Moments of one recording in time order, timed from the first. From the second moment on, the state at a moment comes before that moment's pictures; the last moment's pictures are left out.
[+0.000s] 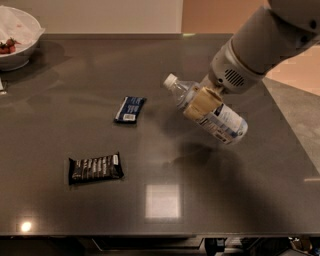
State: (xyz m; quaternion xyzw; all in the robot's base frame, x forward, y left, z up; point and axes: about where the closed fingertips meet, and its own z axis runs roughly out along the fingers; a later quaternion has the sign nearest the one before) arm 0.504 -0.083 0.930 -0.52 0.81 0.10 0.24
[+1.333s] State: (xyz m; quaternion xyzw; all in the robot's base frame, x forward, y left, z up) arm 0.500 -0.095 0.955 -0.48 0.72 0.23 0.45
